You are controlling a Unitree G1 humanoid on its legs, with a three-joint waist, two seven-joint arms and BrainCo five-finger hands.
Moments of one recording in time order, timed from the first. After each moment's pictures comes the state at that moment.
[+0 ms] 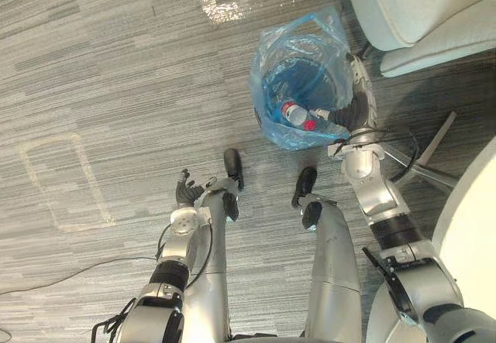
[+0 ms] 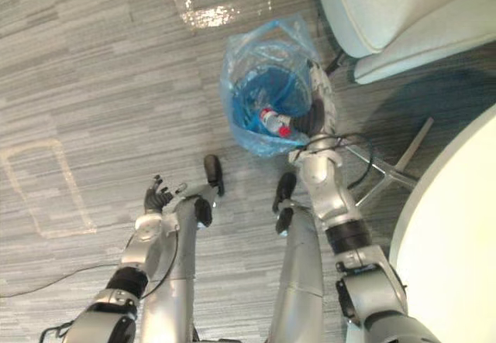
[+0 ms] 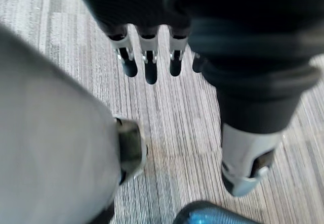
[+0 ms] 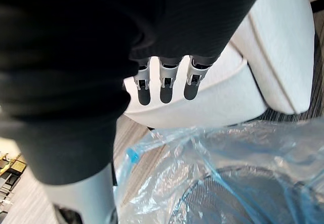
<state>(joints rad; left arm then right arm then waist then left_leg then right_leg) -0.36 0.09 0.00 0.69 -0.16 -0.03 0.32 -0.56 -0.35 0.16 0.22 -0.35 -0.02 -0.40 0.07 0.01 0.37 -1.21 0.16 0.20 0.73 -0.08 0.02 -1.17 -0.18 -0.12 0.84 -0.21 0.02</state>
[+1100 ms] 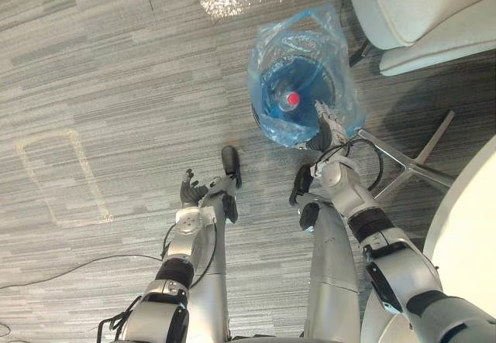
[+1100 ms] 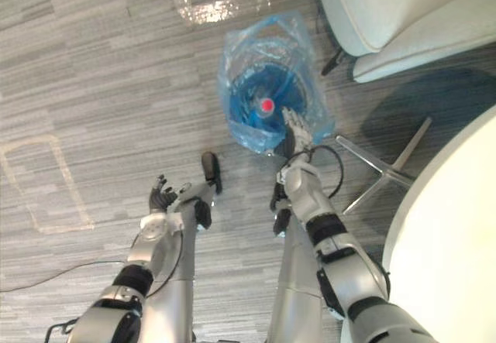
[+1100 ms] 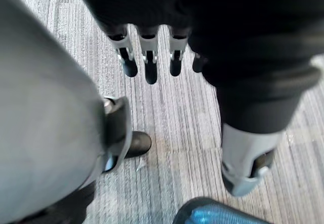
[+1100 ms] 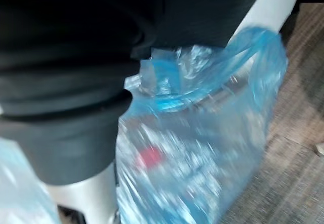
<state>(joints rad) -0.43 0.06 0.01 0.74 -0.18 -0.10 0.35 -0.81 -0.24 0.23 0.81 -0.59 0.05 -0.37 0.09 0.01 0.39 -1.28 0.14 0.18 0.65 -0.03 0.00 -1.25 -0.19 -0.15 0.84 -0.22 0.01</state>
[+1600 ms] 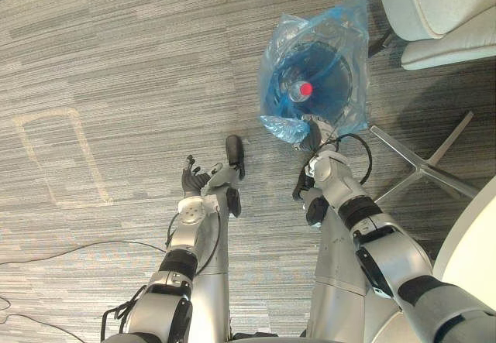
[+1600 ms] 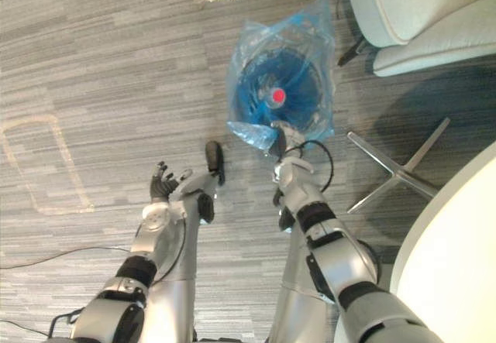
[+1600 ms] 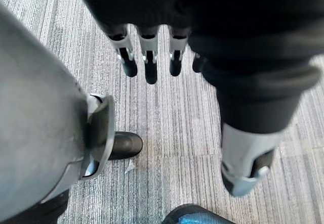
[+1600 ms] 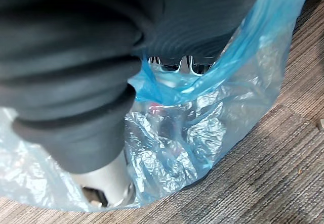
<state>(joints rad) -0.45 0.04 0.01 0.72 -0.20 -0.12 0.35 -0.87 -0.21 0.28 0.92 -0.63 0.06 -0.32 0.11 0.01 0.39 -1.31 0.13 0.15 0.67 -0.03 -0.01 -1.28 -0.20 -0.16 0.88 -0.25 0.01</state>
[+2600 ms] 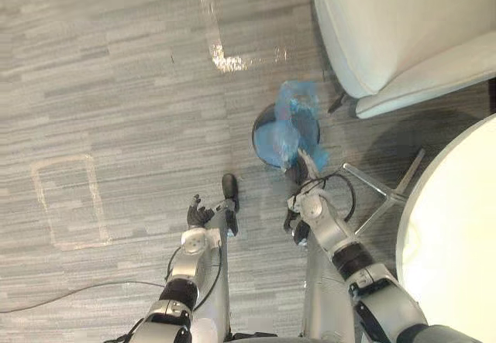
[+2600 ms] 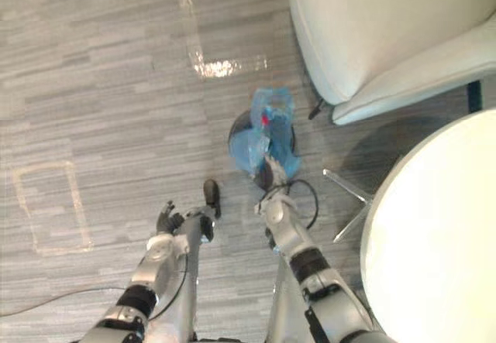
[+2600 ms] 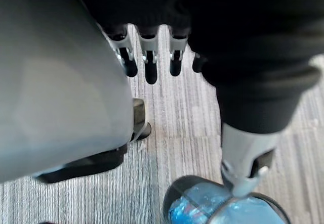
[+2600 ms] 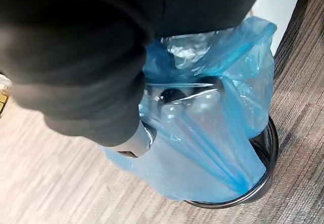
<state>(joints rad) -0.22 0.02 -0.03 0.72 -0.14 -0.03 0.32 -0.41 -0.12 0.31 0.47 -0.47 0.03 -0.29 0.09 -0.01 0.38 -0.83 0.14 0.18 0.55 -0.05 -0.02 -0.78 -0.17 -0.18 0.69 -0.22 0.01</state>
